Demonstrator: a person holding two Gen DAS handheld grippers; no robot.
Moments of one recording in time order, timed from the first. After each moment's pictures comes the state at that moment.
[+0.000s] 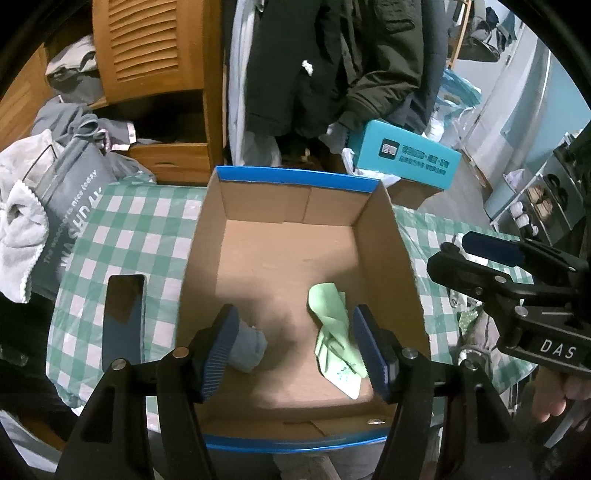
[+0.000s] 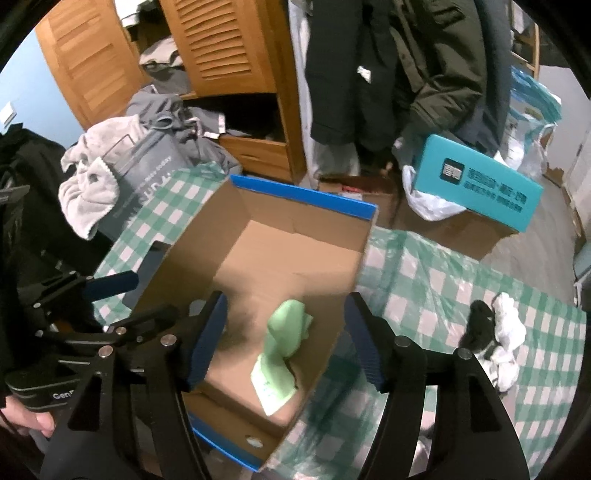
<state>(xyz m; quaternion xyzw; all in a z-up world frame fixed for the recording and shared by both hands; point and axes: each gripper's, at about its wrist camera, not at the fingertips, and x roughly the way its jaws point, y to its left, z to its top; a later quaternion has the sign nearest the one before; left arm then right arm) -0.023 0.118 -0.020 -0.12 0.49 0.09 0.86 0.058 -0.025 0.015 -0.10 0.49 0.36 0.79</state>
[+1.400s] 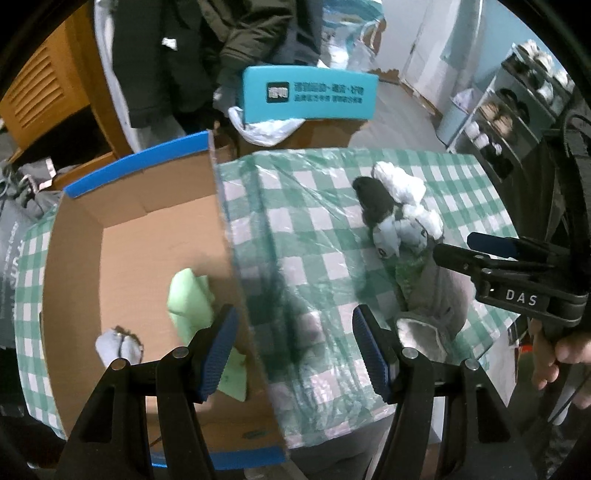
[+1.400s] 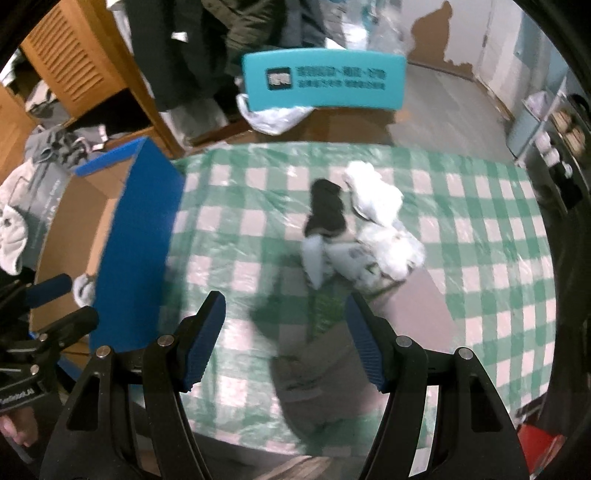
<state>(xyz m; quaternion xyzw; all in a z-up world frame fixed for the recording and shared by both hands) 0.030 -0.035 -0.057 -0.04 0.55 -0.03 0.83 0.087 -0.222 -0.052 -0.03 0.58 0.17 0.80</state>
